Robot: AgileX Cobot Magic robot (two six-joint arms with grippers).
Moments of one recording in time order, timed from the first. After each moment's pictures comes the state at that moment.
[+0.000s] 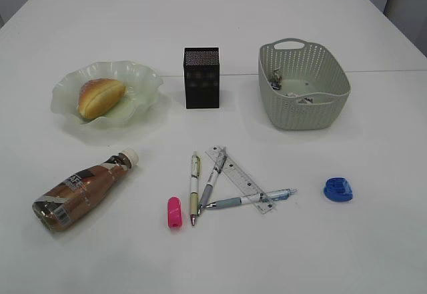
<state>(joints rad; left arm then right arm) -0.22 1.42 -1.74 -0.29 1.26 -0.02 0.14 1.14 -1.48 -0.25 1.22 0.16</state>
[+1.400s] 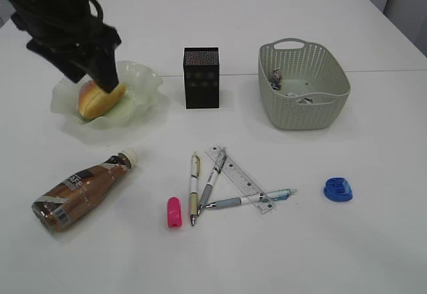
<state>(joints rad) -0.43 1.80 -1.70 -0.08 1.24 0.09 0.14 0.81 -0.79 -0.13 1.09 0.21</state>
